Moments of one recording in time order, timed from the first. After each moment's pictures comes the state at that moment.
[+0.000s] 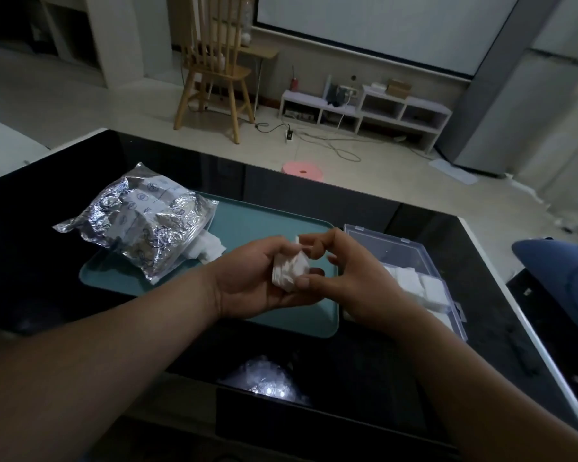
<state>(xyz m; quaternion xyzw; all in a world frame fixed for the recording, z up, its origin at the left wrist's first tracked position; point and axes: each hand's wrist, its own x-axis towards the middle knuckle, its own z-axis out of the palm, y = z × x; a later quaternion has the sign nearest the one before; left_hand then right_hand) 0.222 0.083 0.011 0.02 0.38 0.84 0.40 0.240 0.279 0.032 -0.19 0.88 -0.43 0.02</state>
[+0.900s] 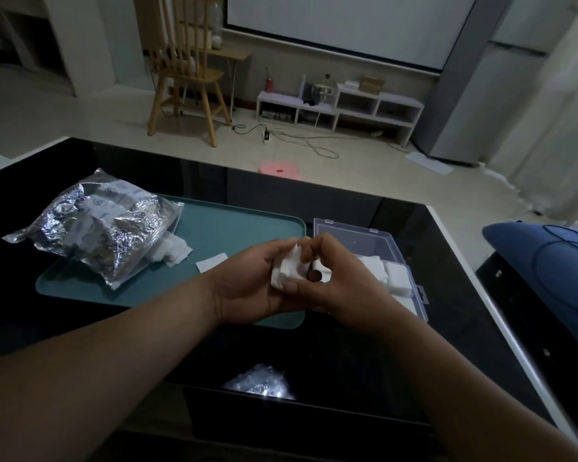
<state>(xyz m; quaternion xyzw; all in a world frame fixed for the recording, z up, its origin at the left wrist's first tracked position) 0.228 0.138 0.006 0.05 0.40 0.83 0.39 0.268 0.315 0.037 -0.17 0.88 -0.45 0.00</state>
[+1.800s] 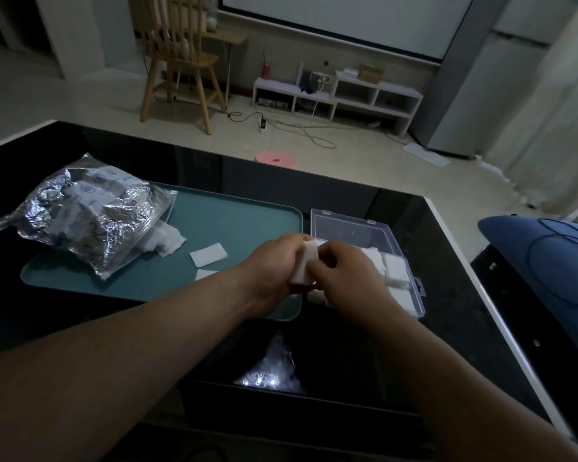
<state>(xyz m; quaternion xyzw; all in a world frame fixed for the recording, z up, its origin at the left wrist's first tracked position) 0.222 0.180 -0.002 -0.01 0.57 0.79 0.24 0.258 0.313 0.021 0.02 0.93 -0.36 -0.03</state>
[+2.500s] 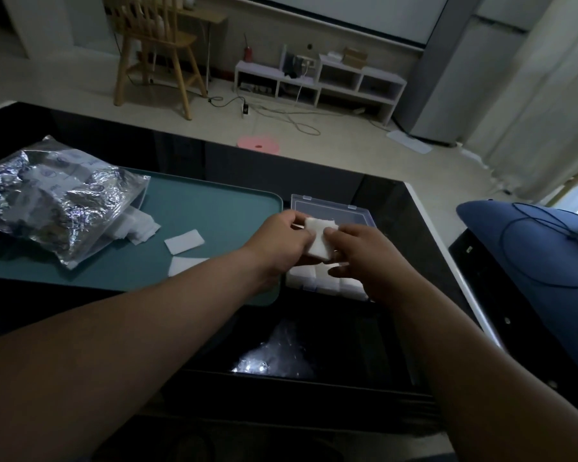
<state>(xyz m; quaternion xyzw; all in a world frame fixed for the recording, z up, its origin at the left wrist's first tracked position) 0.212 0.218 0.001 0.02 0.67 0.73 0.15 0.251 0.366 0.037 0.12 0.82 -0.55 0.07</state>
